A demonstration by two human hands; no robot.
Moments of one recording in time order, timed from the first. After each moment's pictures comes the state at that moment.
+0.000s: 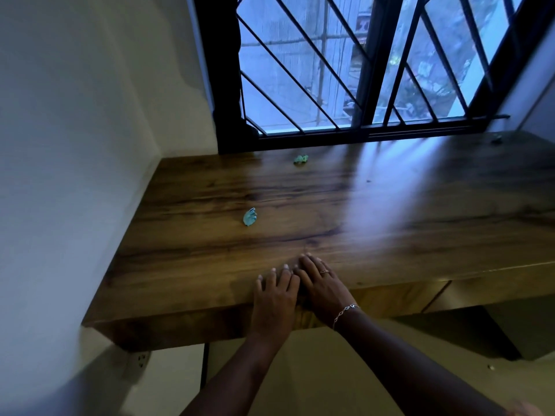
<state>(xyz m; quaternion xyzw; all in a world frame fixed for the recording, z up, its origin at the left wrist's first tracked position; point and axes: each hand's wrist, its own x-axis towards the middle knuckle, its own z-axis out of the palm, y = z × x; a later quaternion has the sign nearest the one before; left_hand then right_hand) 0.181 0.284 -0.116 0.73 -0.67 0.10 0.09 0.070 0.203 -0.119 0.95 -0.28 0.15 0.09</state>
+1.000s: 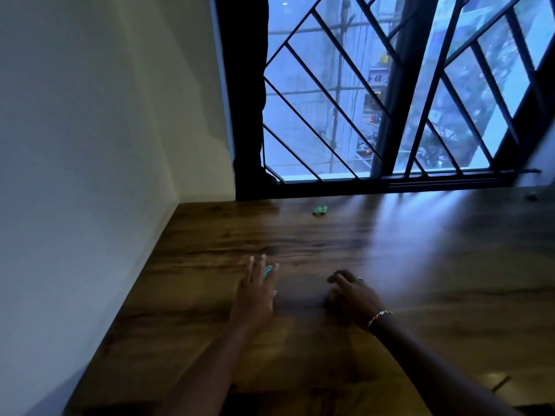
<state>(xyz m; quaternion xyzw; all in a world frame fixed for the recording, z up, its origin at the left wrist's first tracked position) 0.305 0.179 -0.079 0.74 -0.65 0.05 0.14 0.089 0.089 -0.064 0.89 -0.41 0.14 -0.10</state>
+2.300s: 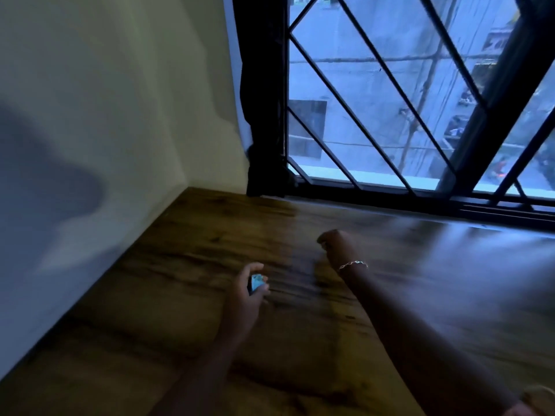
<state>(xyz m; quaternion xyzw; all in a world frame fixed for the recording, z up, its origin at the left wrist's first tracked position) 0.274 0.077 -0.059 0.77 -0.31 -0.15 0.54 0.199 -0.133 -0.047 0.89 -0.38 0.14 -0.20</state>
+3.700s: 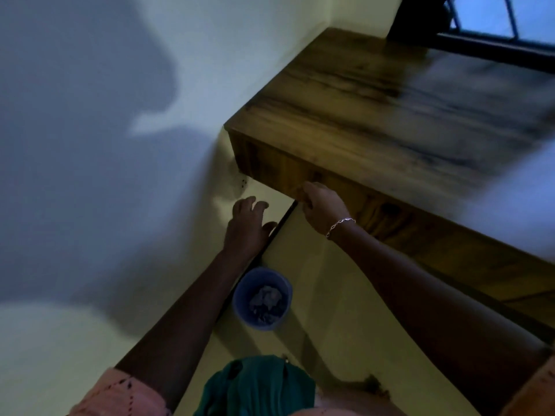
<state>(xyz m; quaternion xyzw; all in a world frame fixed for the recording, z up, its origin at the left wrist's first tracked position) 0.181 0.475 -0.113 0.93 -0.29 -0.07 0.19 0.120 0.319 -0.081 0.95 -0.15 0.05 -0.28</state>
